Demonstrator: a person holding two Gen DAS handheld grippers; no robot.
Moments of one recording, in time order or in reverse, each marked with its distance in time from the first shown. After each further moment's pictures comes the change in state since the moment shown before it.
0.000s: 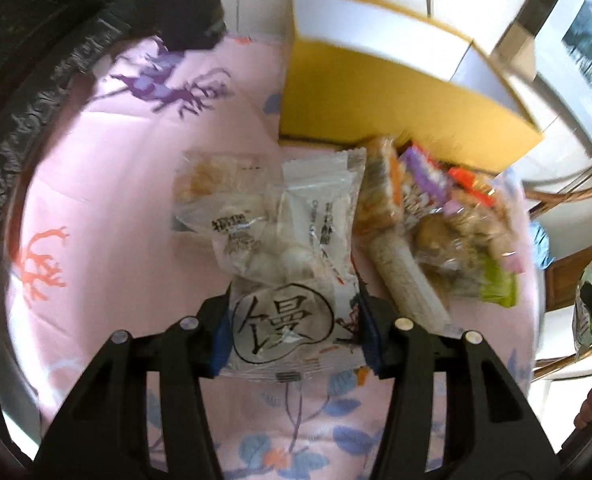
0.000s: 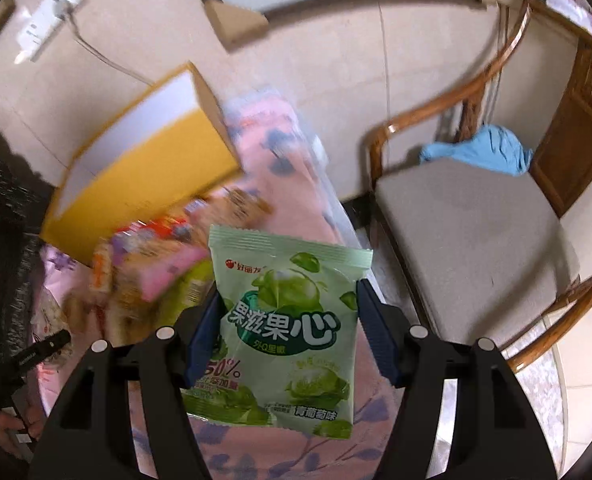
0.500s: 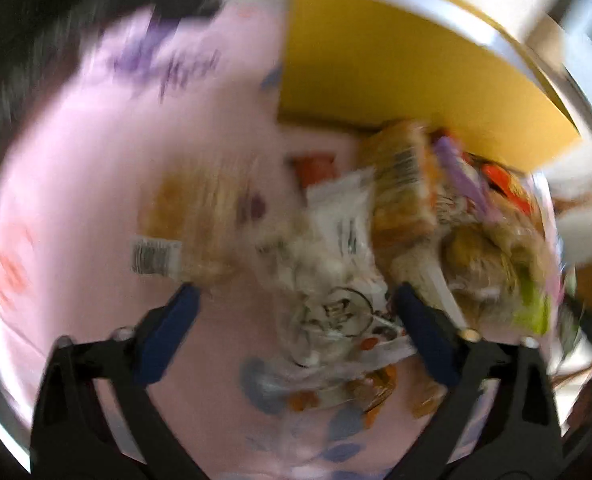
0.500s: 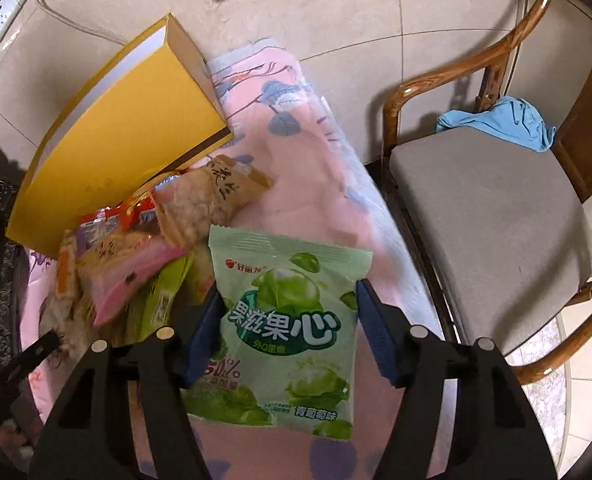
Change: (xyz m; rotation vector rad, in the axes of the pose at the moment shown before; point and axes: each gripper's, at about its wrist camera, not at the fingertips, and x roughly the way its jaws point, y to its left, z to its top) left arm 0.075 0.003 0.008 -0.101 0.112 -0.009; right arm 0.085 -0.012 -0.003 0.046 0.166 -0.020
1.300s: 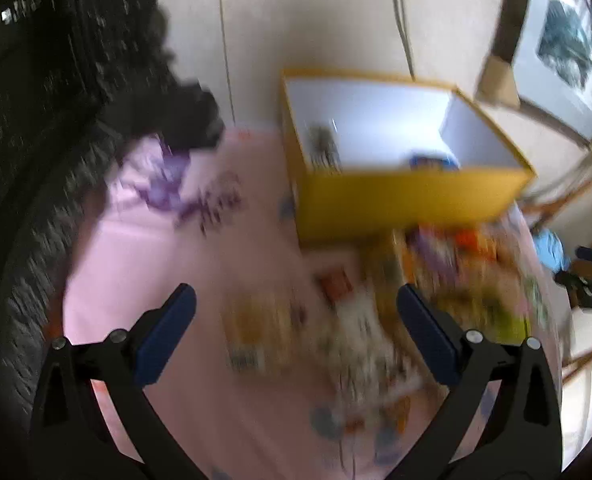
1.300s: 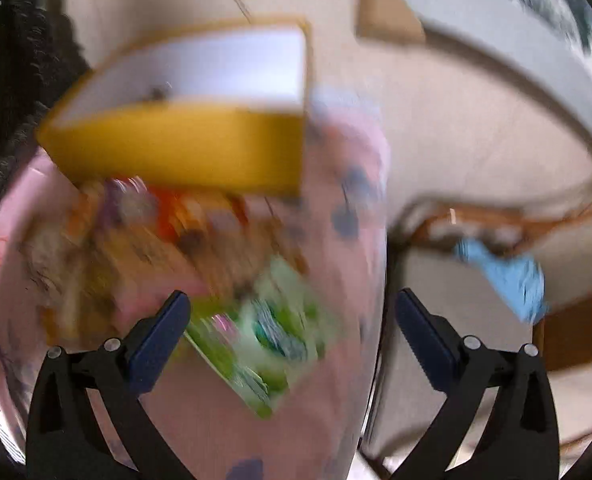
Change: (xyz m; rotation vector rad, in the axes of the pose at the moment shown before) left arm -0.096 0.004 0.018 0.277 -0.288 0.052; right arm 0.004 0.041 0.048 -0.461 0.005 -0.061
